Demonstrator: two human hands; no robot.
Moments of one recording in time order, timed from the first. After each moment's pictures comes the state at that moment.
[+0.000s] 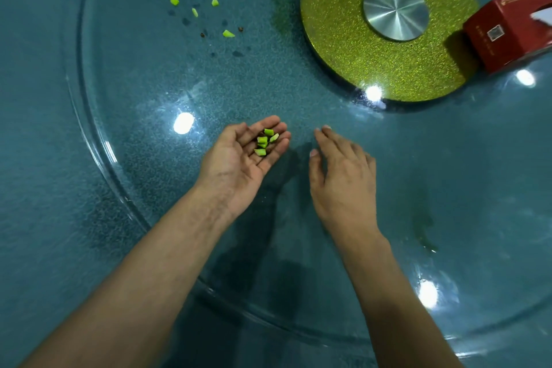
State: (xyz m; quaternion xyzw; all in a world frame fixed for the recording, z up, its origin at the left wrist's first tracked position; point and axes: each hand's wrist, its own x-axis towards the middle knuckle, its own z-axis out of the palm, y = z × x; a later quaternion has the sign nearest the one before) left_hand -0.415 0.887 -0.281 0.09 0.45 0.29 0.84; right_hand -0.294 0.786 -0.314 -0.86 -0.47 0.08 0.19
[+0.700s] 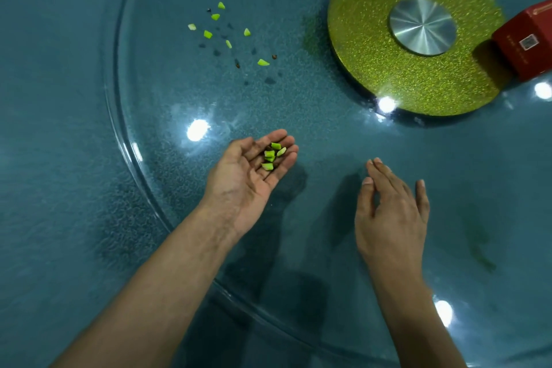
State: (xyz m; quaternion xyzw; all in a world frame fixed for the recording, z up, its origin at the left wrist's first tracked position) left_hand -0.447 0.894 -0.275 0.08 0.44 0.30 0.84; right_hand -0.297 0.752 -0.314 -0.91 -0.38 0.06 0.18
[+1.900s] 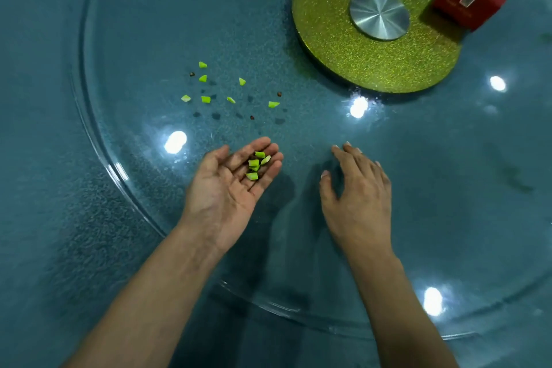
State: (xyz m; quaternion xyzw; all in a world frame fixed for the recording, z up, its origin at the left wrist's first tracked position) left_hand -0.468 0.851 -0.276 0.08 0.41 0.29 0.86; right_hand -0.317 0.737 -0.318 -0.89 -0.41 0.04 0.16
